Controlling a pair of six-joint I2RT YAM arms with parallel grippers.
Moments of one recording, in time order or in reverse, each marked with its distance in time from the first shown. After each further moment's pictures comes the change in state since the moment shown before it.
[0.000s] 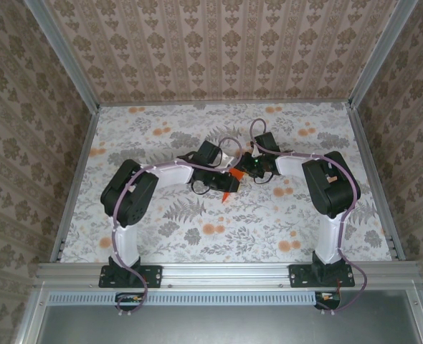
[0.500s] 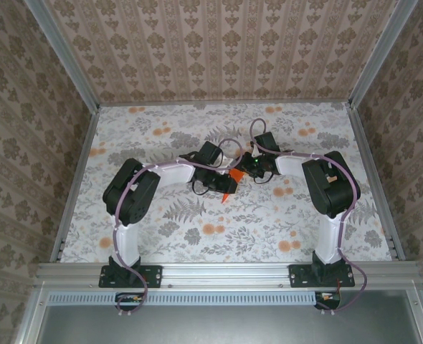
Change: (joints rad) left arm 0.000 0.019 0.025 -0.081 -0.085 0.024; right arm 0.000 0.002 0.003 -0.006 0.000 0.000
